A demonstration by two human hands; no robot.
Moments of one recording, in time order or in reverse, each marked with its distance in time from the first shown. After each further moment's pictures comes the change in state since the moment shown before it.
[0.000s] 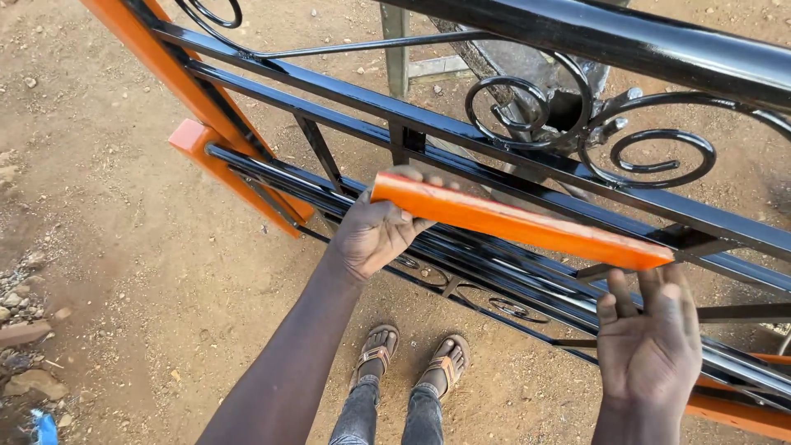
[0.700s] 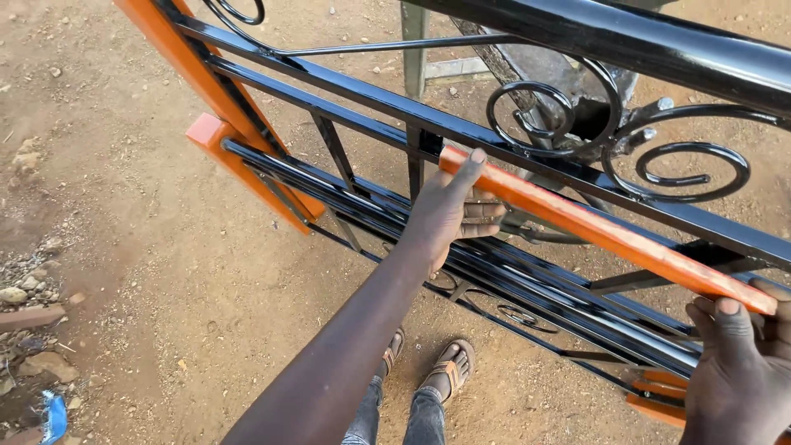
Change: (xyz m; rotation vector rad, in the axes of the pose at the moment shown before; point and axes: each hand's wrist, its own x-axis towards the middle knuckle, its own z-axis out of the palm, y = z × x) left_hand 0.057 -0.033 0.059 0.556 0.745 -0.235; right_hand 0.065 -0.011 -0.081 -0.678 -0.199 -0.466
